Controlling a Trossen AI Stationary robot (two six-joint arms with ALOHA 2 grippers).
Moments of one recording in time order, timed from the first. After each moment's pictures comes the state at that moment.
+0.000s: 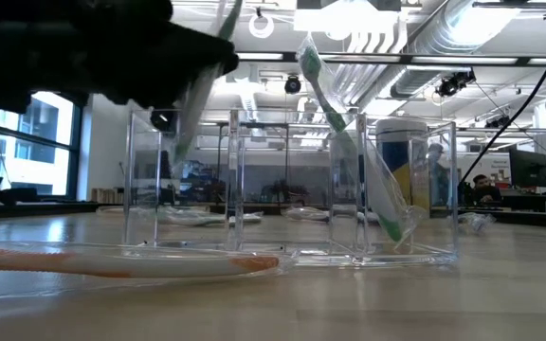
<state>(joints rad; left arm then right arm) -0.43 1.78 0.51 1.28 -0.18 -0.33 0.77 1.33 1.22 -1.33 1.41 1.28</state>
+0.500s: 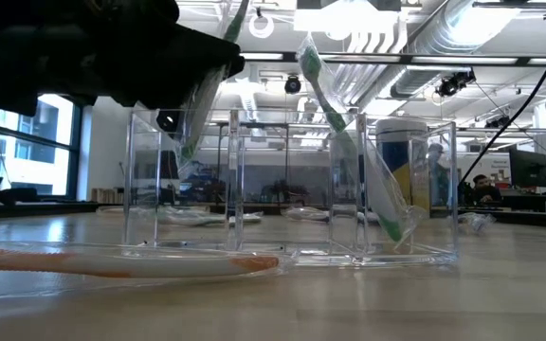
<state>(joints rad) -0.42 1.78 0.52 1.28 -0.17 -0.32 0.77 1.33 1.22 -1.33 1.41 1.28</state>
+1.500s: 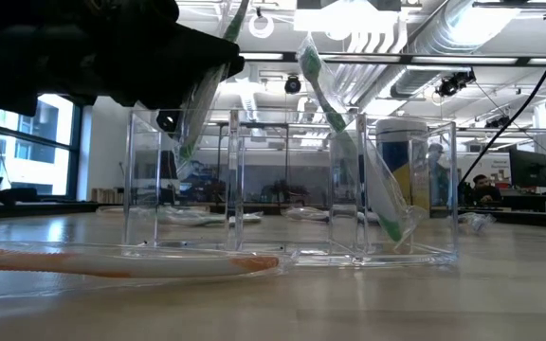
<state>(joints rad) -0.42 1.78 0.52 1.28 -0.16 -0.32 0.77 1.33 1.22 -1.33 1.41 1.28</state>
